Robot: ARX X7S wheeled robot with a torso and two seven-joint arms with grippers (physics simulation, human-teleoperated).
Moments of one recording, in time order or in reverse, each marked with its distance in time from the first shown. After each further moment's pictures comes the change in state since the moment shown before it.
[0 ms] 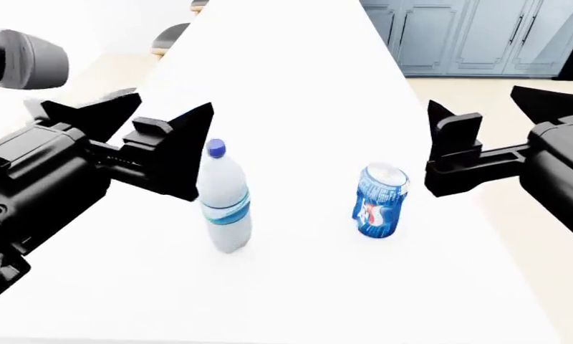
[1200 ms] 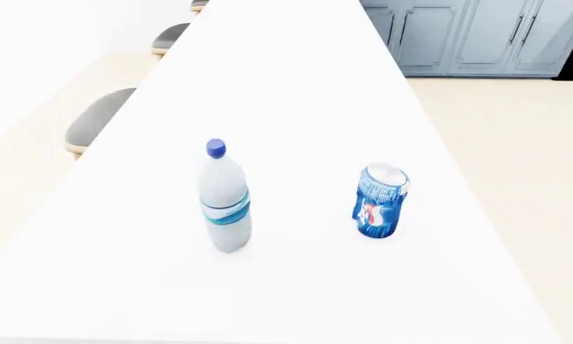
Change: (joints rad) left arm -0.379 -0.516 -0.335 0.123 -0.643 0.186 -0.324; right arm 1.046 0.125 -0.183 -0.044 0.773 0.040 0.483
